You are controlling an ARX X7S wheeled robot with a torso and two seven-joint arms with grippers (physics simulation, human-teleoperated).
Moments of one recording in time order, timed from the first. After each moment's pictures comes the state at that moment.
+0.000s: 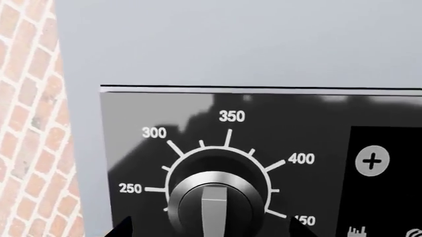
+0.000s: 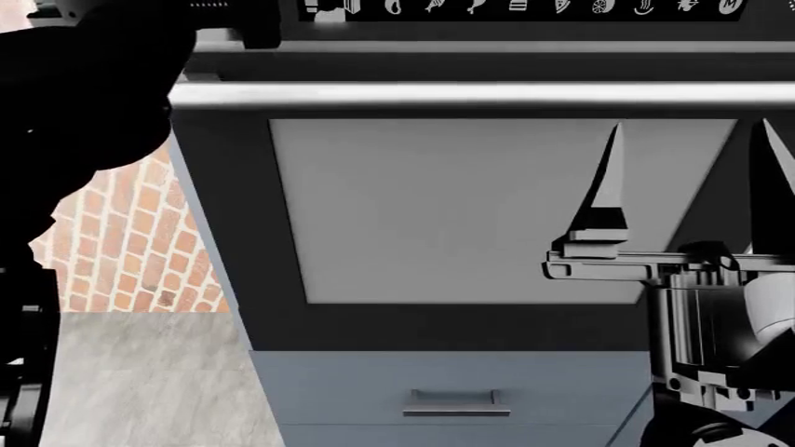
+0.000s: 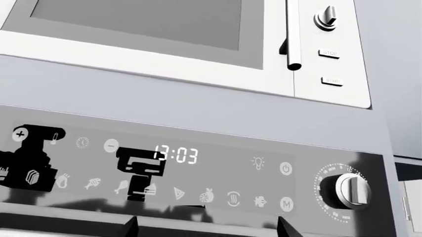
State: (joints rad) left arm -1.38 -0.42 0.38 -0.02 -1.00 -0.98 -0.70; right arm 0.25 0.38 -0.09 -0.81 0.15 0.33 0.33
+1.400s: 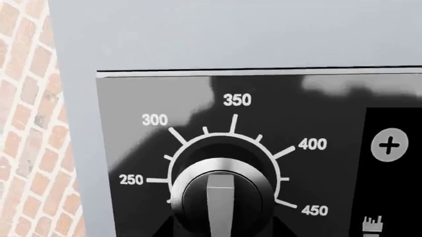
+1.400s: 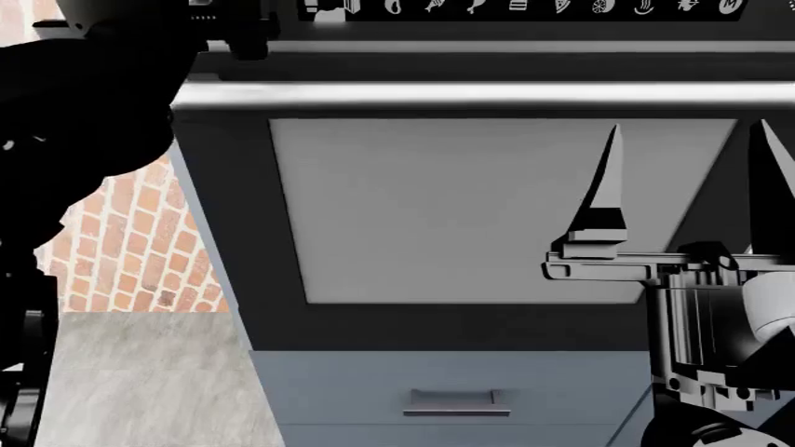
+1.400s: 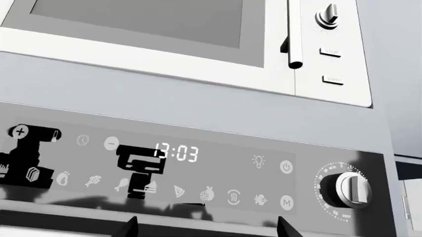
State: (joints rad) left arm -1.37 -0.44 0.41 -0.03 -0.97 -0.95 -0.67; right arm 0.25 0.40 -0.10 -0.82 0.16 0.34 0.35
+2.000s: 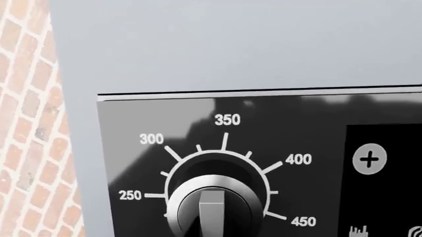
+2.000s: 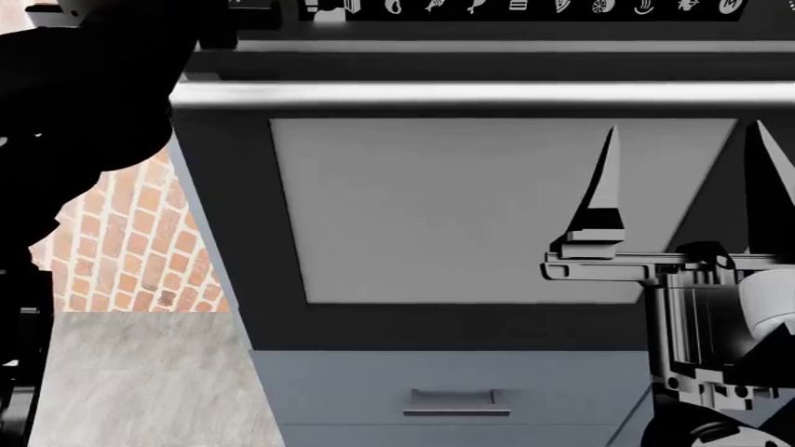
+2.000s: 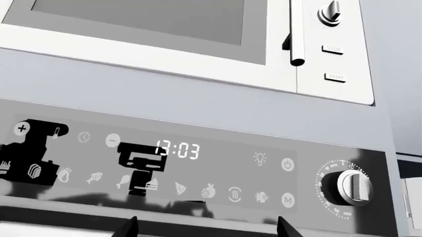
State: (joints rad) left arm -1.39 -0.44 0.43 -0.01 -0.98 -0.95 -0.67; right arm 0.25 0.40 -0.11 -0.82 0.17 0.35 0.36
